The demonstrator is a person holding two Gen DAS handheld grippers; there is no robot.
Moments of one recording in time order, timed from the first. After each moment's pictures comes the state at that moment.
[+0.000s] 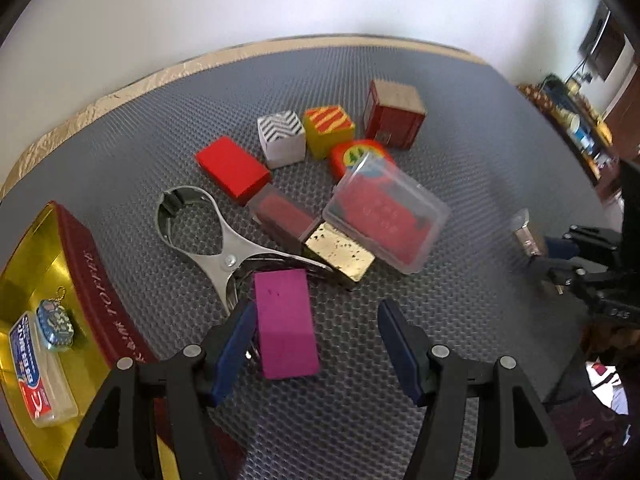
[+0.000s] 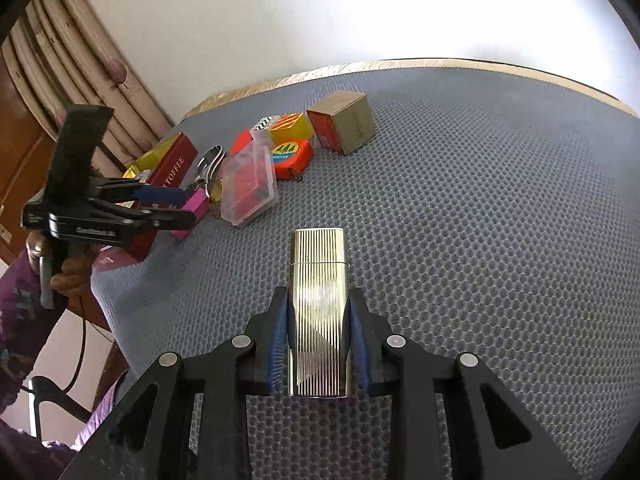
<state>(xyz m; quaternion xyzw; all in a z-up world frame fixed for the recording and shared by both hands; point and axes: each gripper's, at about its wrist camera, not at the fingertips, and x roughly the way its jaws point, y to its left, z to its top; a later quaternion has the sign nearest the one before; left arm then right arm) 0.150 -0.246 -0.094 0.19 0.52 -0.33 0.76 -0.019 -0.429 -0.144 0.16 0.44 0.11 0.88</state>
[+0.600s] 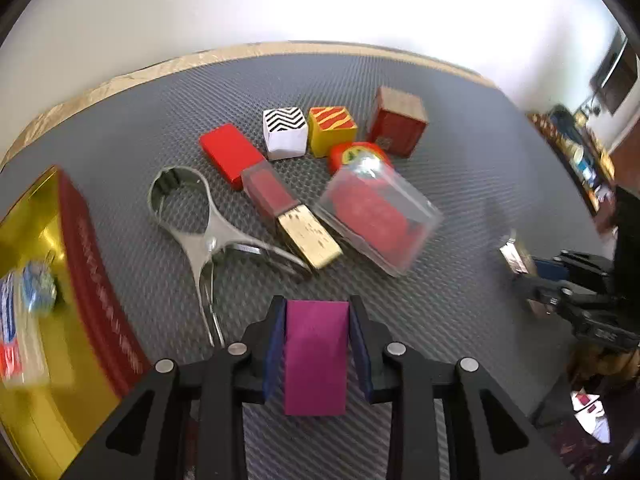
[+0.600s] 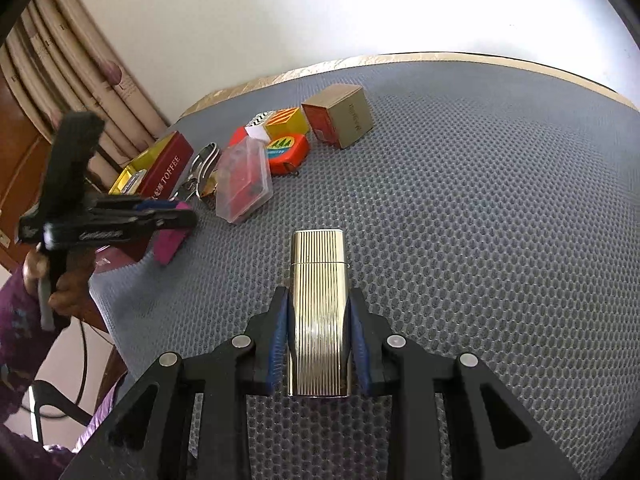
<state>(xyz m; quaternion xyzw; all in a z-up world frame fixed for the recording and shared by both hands) 0.130 -0.231 -0.090 0.12 0.52 -0.31 0.78 -0.013 -0.424 -0.151 0.17 0.44 0.10 0.88</state>
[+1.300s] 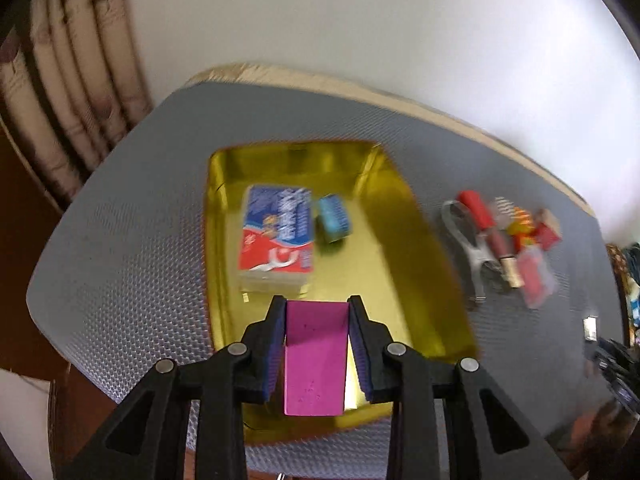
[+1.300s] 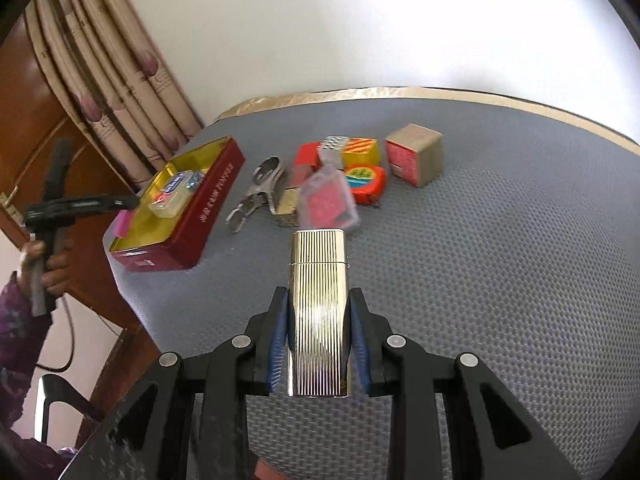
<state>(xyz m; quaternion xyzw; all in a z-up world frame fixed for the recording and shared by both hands) 0.151 -0.017 -0.031 0.00 0.50 -0.09 0.86 -0.016 -0.374 -0.101 0.13 0.41 0.14 0.89</state>
